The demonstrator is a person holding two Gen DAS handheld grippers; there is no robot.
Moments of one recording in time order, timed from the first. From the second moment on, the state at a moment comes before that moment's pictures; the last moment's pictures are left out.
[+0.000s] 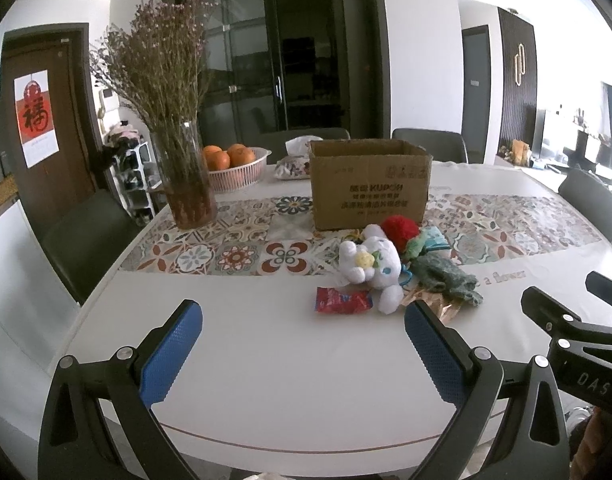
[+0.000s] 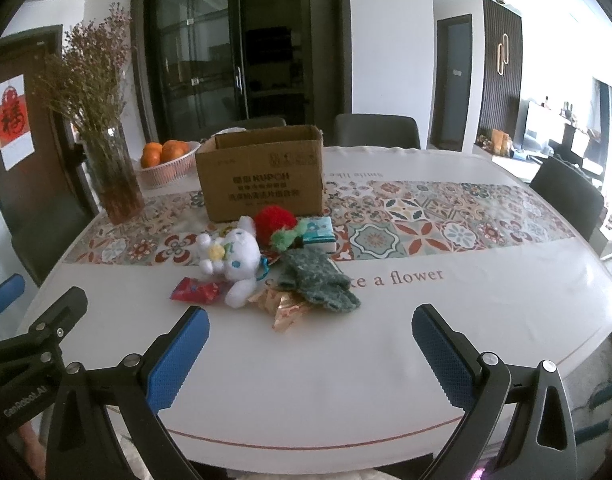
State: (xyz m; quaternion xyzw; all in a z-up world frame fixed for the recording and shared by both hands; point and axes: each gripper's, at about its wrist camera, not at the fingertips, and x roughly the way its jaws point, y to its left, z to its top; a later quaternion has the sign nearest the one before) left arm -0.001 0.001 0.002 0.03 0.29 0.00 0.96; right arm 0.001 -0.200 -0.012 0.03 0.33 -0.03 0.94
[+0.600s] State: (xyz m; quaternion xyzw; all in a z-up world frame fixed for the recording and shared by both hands) left arm 0.055 -0.003 -0.026 0.03 0.36 -0.02 0.93; right arm 0.063 -0.206 -0.038 0.06 0.38 -0.03 0.92
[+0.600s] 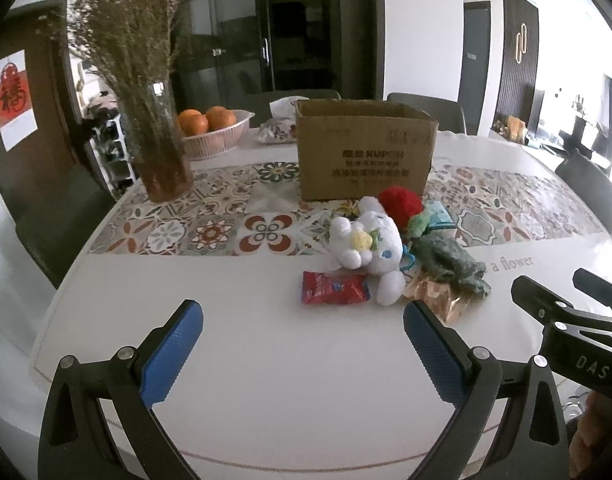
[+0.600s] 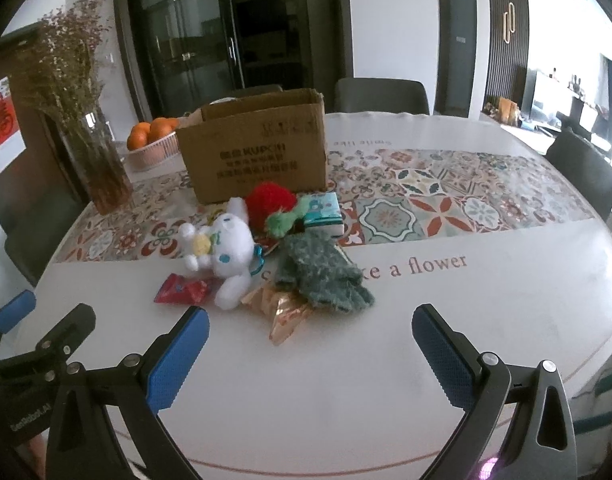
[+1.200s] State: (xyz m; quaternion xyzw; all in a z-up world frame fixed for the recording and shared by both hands) left arm 0.147 -0.026 -0.059 0.00 0.43 -0.08 0.90; right arm 0.148 -0.222 -0.075 0.07 0.44 -0.01 0.90
